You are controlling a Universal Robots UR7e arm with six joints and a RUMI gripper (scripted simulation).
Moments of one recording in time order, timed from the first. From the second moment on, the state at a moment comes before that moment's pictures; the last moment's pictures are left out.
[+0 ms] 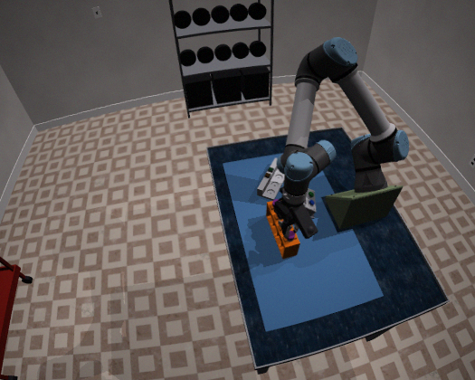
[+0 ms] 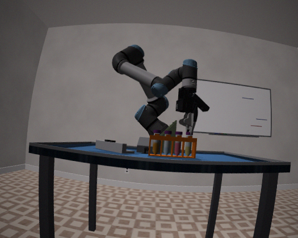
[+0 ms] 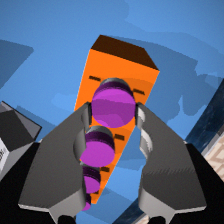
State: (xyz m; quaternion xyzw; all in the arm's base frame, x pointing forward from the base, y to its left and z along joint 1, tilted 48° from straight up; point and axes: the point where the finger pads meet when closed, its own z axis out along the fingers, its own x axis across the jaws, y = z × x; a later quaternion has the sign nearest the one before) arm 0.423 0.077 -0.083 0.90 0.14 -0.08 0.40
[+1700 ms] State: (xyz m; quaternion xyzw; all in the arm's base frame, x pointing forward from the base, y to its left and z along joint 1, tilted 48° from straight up) arm 0.423 0.077 -0.083 0.89 -0.23 0.09 0.39
